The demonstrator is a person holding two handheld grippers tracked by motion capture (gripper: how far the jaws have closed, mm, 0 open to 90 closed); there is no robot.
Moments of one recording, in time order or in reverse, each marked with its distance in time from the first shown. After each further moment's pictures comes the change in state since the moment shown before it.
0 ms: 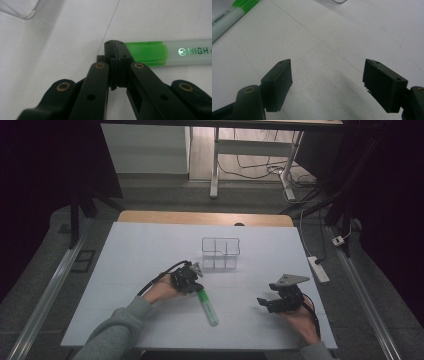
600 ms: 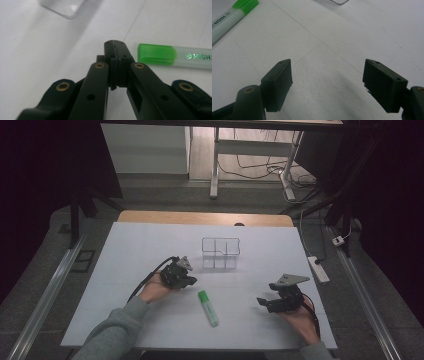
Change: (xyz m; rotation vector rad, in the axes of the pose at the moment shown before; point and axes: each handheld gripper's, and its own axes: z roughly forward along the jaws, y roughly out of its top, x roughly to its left) left arm 0.002 -0.023 -0.032 -0.144 0.128 -0.126; right arm 0.001 0.001 -0.001 -0.003 -0.002 -0.001
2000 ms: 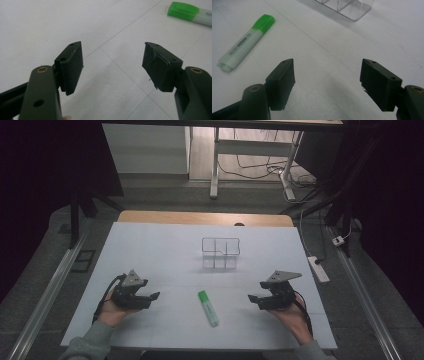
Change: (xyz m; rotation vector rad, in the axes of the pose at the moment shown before) left arm -0.013 -0.110 -0.075 -0.130 0.226 -0.234; right arm 0.022 0.027 0.005 -0.013 0.036 0.033
